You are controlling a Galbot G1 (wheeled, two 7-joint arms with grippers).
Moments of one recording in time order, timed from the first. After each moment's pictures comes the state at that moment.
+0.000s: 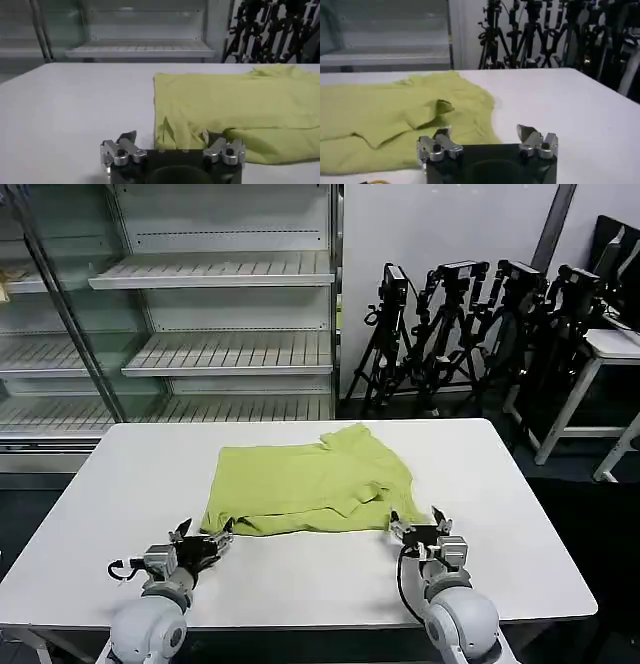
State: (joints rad) left arm 1.25 -1.15 -0.42 -1.93 -0.51 0.51 -0.28; right arm -1.20 1.31 0.31 1.96 0.37 -0.56 0.34
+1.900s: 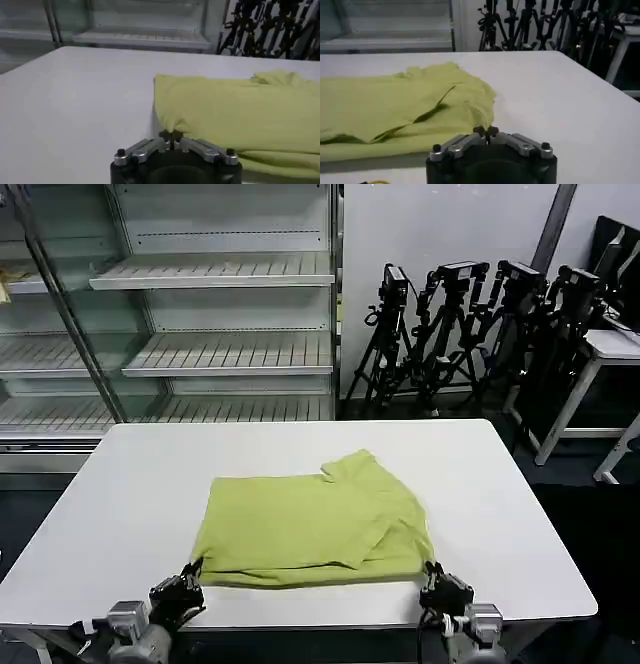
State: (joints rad) left arm 1.67 -1.19 -0.56 -2.29 -0.49 0.54 -0.28; right arm -1.68 1.29 0.40 2.33 0.27 -0.55 0.30
